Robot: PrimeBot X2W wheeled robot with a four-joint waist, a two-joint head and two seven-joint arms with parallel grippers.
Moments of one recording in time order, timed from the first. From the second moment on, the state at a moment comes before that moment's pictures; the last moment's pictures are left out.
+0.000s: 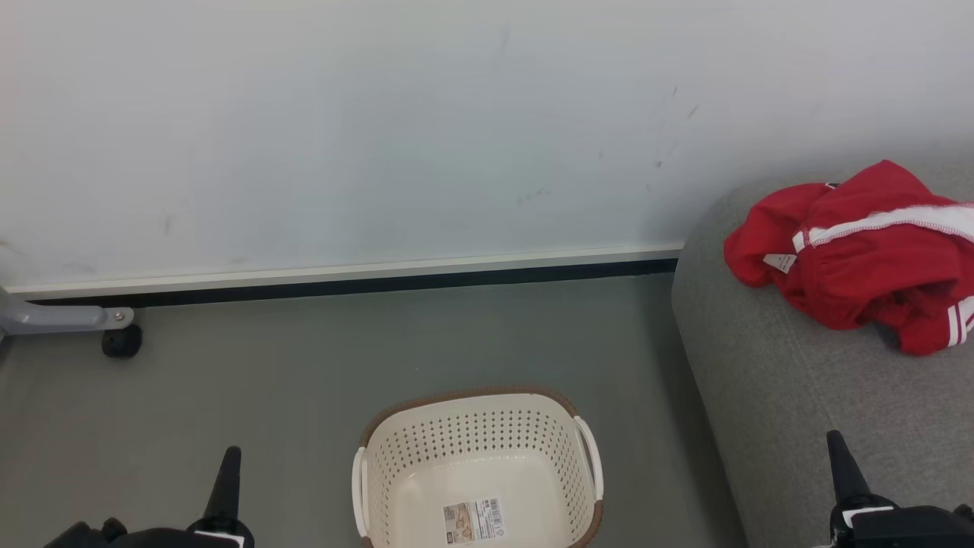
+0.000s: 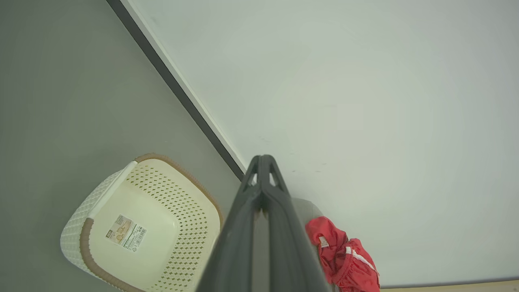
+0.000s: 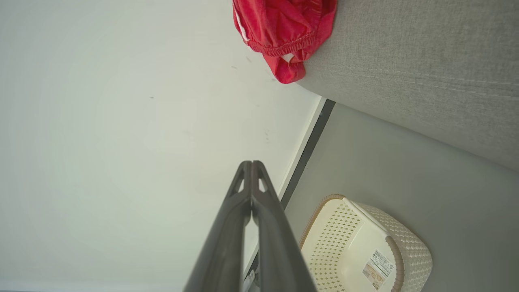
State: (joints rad) left arm -0.02 0.07 0.03 0.28 -1.28 -0.06 0.03; right arm -0.04 -0.07 -0.05 0.25 1.29 0.06 0.04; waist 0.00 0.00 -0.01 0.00
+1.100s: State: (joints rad) left arm -0.08 0.04 0.09 0.30 -1.60 -0.12 0.11; right arm -0.09 -0.04 -0.13 0.30 1.60 0.12 0.11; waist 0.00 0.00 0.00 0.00
